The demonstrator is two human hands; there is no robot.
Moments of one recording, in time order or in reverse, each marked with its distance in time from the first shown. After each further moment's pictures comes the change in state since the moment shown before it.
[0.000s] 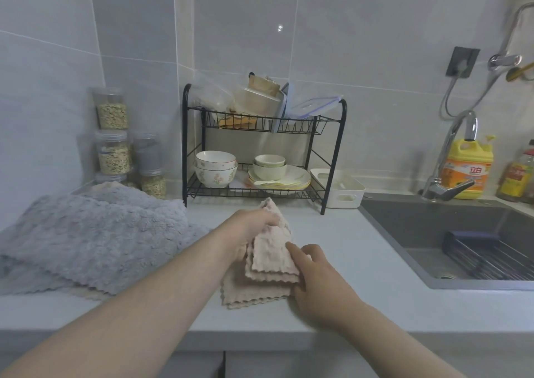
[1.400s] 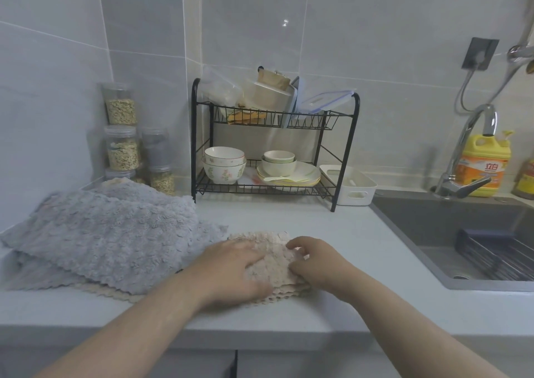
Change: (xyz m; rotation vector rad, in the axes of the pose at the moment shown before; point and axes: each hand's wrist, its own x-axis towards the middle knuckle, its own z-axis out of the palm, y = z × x) left_hand -0.029 -0.059 -0.053 1.319 -0.039 0.546; right_hand 0.043 -0.015 -0.005 0.406 -0.114 0.280
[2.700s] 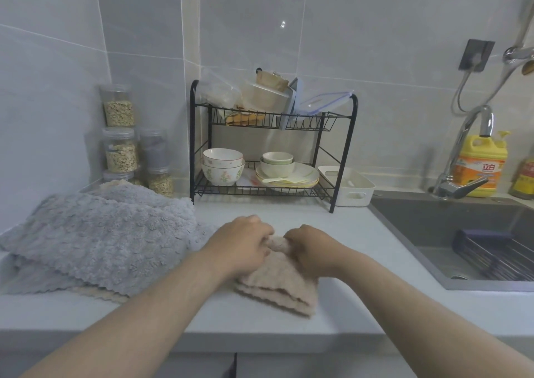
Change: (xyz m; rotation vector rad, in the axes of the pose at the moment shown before) left_hand 0.044 0.004 -0.009 -0.036 0.244 0.087; right_hand 0.034 0.000 -0.018 -0.546 -0.094 -0.199
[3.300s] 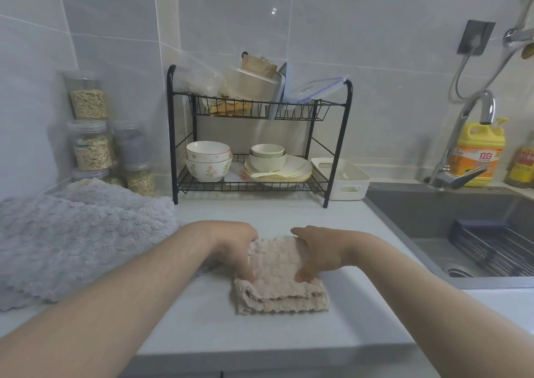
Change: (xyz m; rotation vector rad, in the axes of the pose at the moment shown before) left_hand 0.051 -0.016 0.003 -0.037 -0.619 -0.139; right_hand 0.004 0.024 -0.026 -0.011 -0.323 0.113
